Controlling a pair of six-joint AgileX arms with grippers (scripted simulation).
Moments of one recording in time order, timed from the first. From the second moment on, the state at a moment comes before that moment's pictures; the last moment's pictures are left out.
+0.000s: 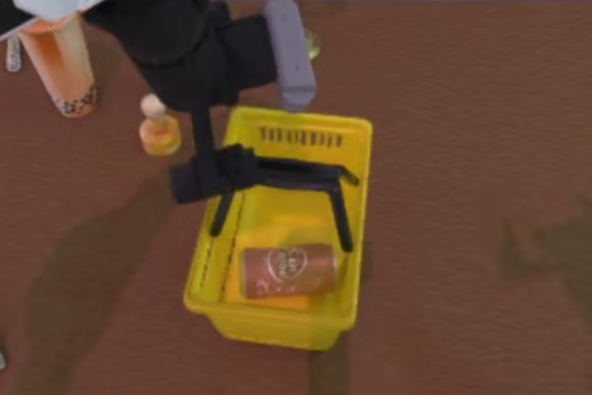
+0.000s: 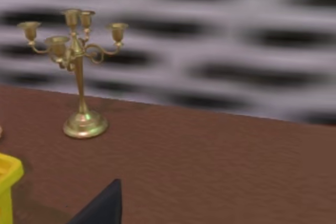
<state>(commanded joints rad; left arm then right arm) -0.58 1.72 1.56 -1.13 0.03 0.84 0.07 0.42 0.16 0.18 -0.19 0.00</state>
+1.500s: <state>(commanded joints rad) -0.69 2.09 1.80 -1.28 0.00 1.01 0.01 0.00 0.00 0.00 0.00 0.00</state>
